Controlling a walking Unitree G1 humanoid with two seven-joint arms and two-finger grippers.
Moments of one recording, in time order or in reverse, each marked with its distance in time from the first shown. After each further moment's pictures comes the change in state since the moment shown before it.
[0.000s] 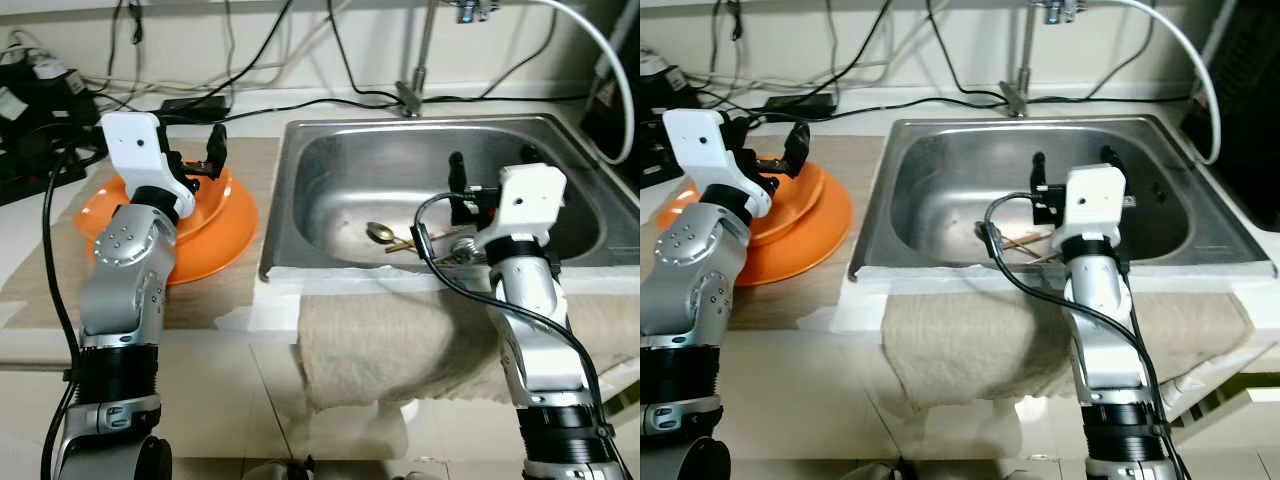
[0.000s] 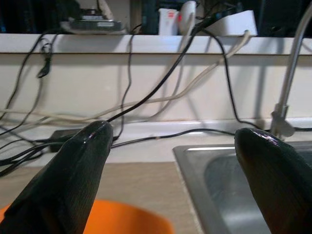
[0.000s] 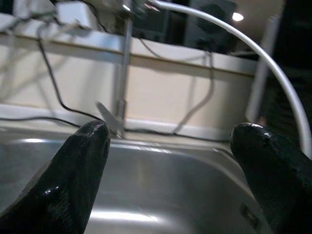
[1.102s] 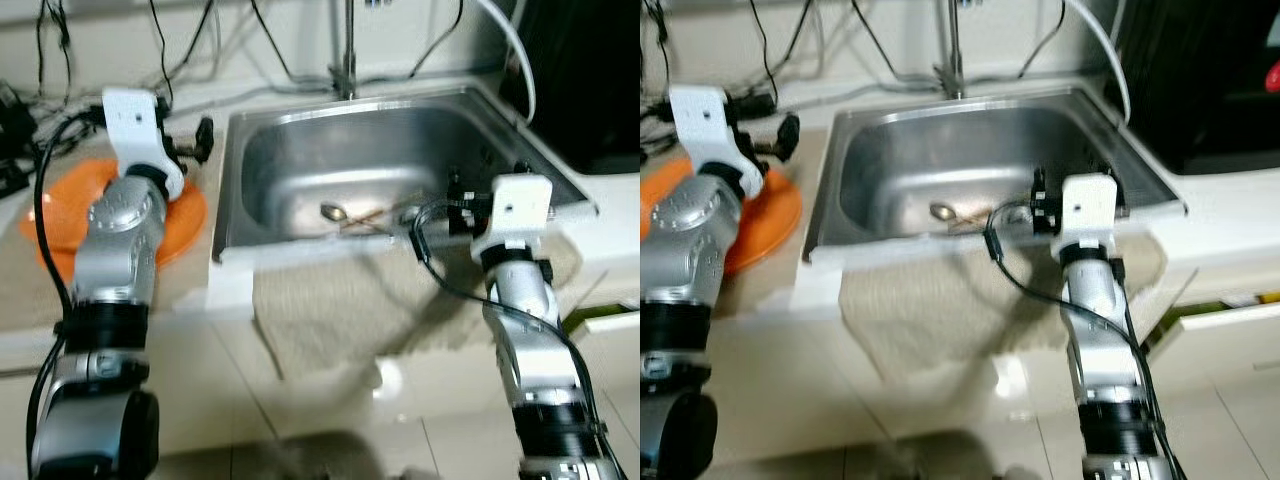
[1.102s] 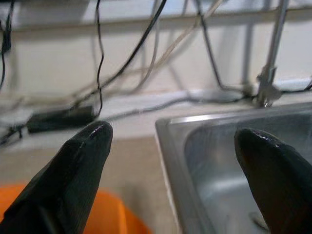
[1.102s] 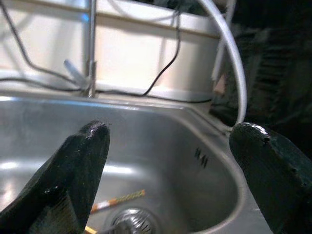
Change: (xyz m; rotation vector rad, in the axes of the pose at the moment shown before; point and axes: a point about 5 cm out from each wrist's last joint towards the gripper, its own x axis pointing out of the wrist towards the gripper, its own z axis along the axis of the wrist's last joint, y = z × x) left arm 0.021 0.024 -0.005 0.072 0.130 0.096; right arm 0.009 0.014 -0.012 0.007 0.066 0.053
